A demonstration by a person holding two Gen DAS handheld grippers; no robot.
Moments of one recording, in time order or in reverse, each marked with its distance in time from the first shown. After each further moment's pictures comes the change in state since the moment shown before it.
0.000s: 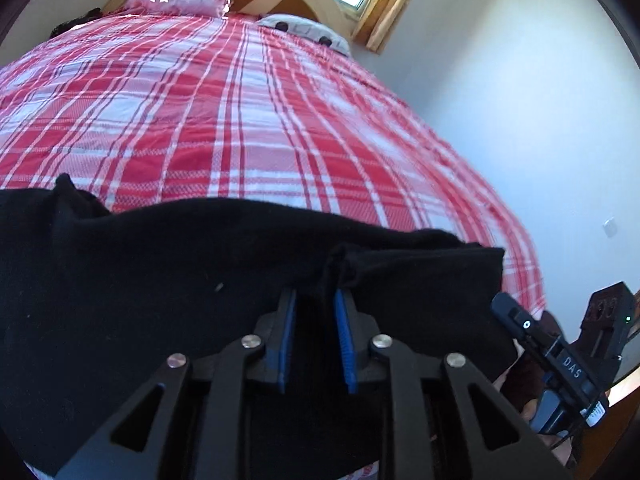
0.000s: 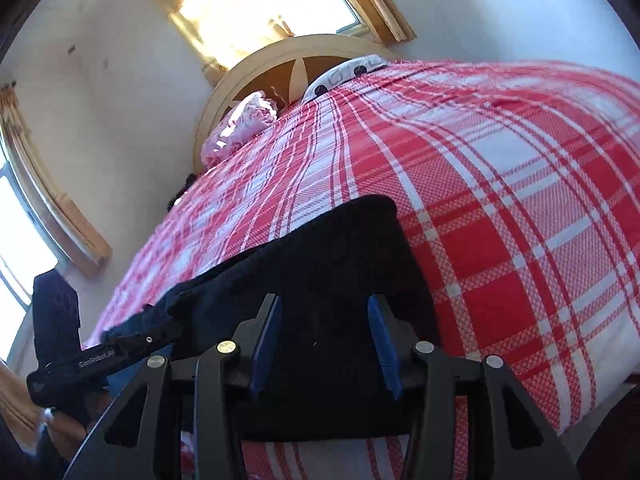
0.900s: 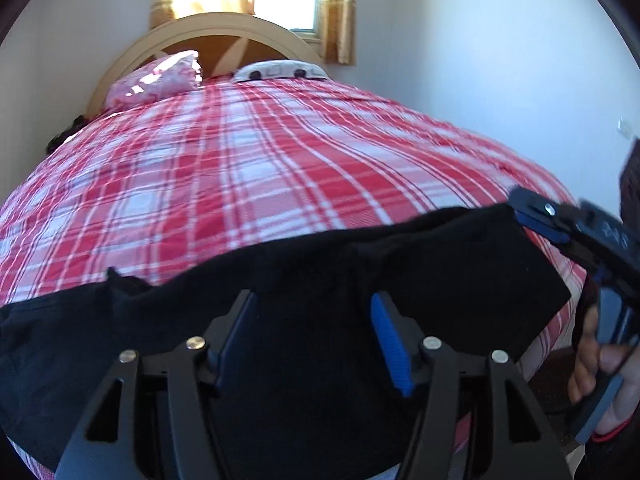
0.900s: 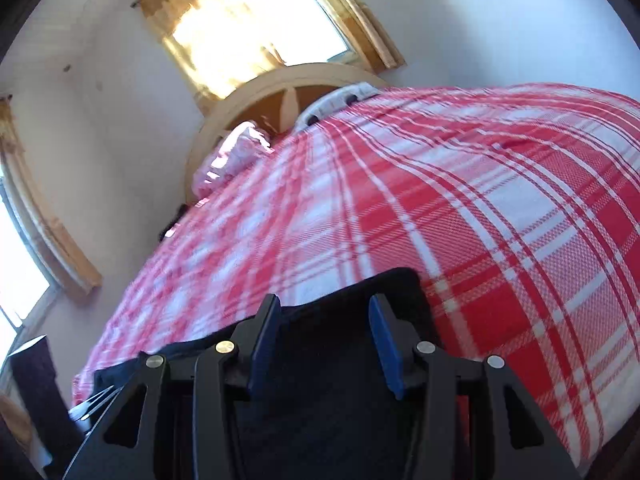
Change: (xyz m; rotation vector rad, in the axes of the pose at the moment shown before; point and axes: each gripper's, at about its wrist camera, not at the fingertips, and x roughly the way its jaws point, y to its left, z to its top) left arm -0.022 -0.018 -0.006 0.319 -0.127 0.199; right arm 0.007 0.014 0.027 0.027 -0.129 0.011
